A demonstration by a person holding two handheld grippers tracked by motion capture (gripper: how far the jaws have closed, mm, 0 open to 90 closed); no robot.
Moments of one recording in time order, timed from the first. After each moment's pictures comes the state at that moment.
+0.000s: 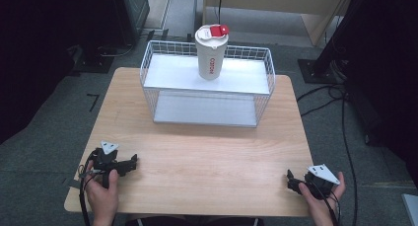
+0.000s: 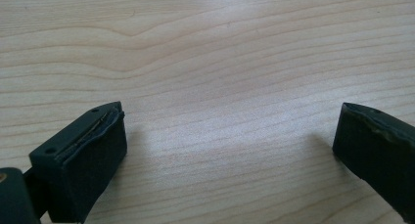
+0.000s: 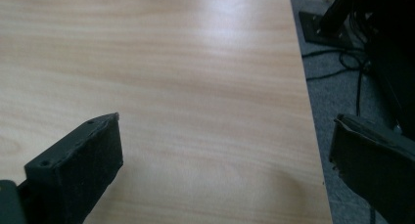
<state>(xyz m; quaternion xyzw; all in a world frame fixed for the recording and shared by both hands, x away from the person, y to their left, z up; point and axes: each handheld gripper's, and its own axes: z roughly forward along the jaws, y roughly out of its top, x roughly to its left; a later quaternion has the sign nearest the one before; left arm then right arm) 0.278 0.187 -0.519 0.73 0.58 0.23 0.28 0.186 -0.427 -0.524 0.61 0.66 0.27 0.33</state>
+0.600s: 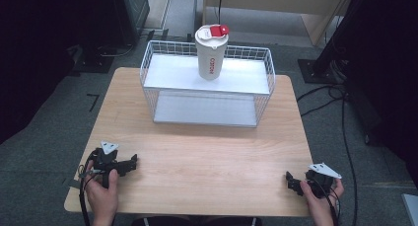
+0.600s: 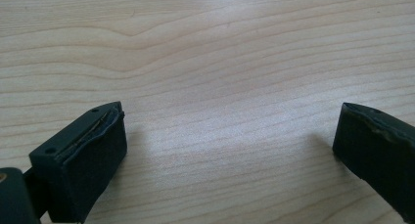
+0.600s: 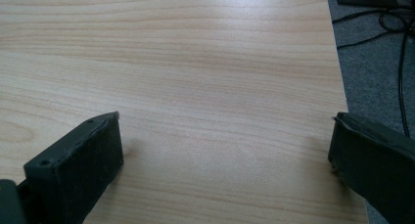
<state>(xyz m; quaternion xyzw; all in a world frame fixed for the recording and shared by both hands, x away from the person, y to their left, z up) 0.279 0.187 -0.519 0.73 0.58 0.24 0.28 0.192 -0.435 -0.527 0.64 0.66 0.28 0.26</state>
